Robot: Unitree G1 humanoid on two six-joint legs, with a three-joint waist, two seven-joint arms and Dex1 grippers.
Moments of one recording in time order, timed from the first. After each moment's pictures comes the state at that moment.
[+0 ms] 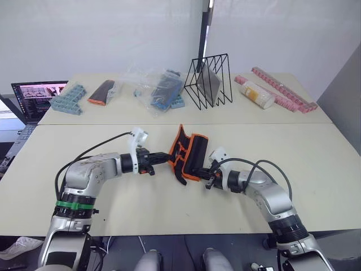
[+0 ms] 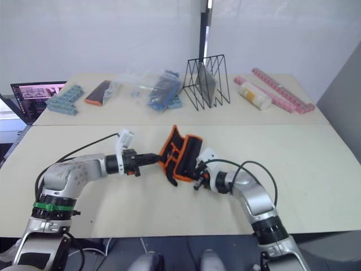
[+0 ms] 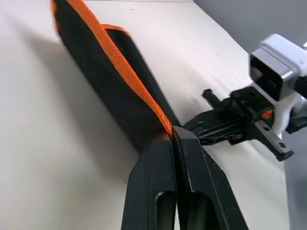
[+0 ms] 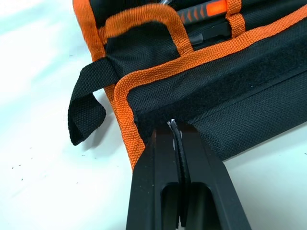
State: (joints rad) left arm -0.60 0.48 -0.05 0.06 -0.60 0.91 -0.86; right arm -0.41 -0.39 0.19 -0.02 0.24 0.60 0.77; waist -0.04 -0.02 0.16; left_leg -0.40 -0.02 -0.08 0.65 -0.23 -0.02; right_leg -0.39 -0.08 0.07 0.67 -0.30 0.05
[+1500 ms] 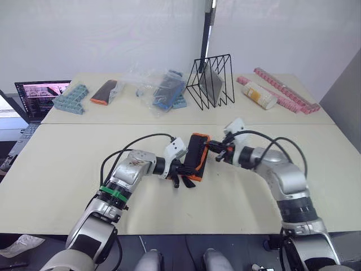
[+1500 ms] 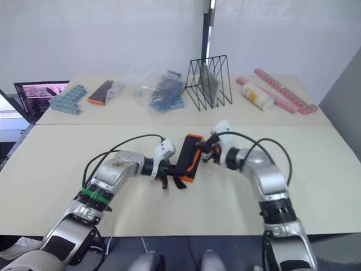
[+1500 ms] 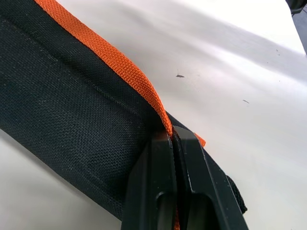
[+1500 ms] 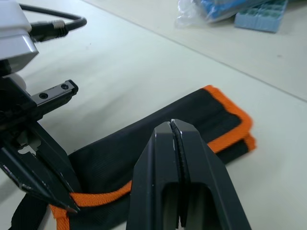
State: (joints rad) left arm -0.73 0.34 -0.34 0.33 -0.23 0.58 -1.06; right arm -0.59 -0.39 0.09 0.06 0.27 0.59 0.72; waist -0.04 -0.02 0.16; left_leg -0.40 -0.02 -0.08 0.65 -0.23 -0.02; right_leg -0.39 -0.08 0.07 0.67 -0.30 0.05
